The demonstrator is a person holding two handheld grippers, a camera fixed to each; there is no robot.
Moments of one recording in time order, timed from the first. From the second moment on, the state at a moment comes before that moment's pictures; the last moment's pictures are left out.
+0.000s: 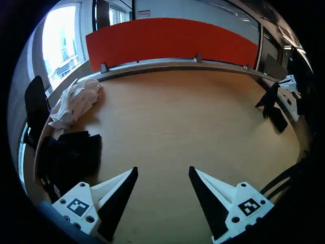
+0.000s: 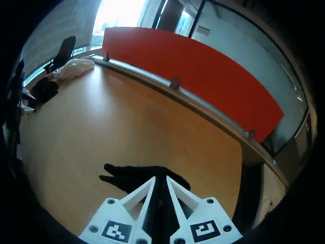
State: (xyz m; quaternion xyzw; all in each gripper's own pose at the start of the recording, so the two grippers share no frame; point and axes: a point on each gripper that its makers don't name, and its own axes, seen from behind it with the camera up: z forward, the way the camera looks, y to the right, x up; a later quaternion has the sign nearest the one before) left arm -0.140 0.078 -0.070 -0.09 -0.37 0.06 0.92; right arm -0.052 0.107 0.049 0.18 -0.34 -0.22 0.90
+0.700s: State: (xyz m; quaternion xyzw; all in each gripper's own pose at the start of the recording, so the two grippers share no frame) left arm -0.132 0.083 -0.068 -0.10 -0.36 0.06 0.93; right arm -0.015 0.128 0.070 0.16 -0.32 -0.24 0.90
